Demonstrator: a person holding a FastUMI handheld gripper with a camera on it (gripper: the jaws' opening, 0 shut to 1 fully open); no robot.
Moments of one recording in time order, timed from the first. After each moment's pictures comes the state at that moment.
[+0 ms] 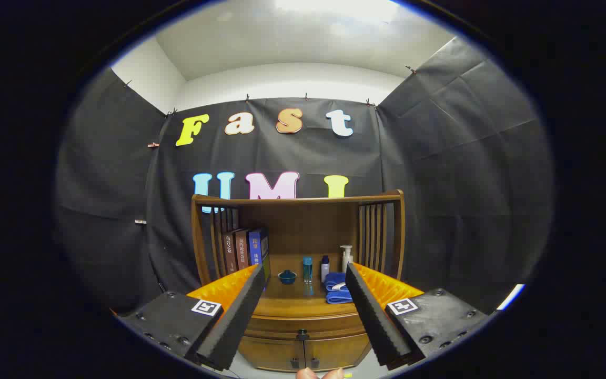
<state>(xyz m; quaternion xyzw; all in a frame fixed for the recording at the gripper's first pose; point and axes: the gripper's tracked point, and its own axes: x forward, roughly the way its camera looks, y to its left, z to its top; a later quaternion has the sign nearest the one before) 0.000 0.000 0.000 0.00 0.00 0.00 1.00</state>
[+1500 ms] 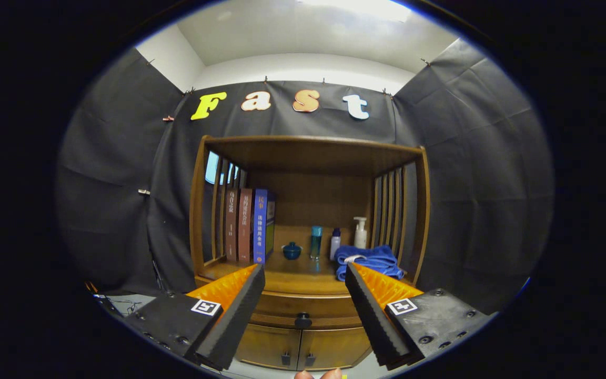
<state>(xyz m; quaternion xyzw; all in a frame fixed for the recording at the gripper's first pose) 0.041 0.015 -0.173 -0.03 0.03 0.03 1.00</state>
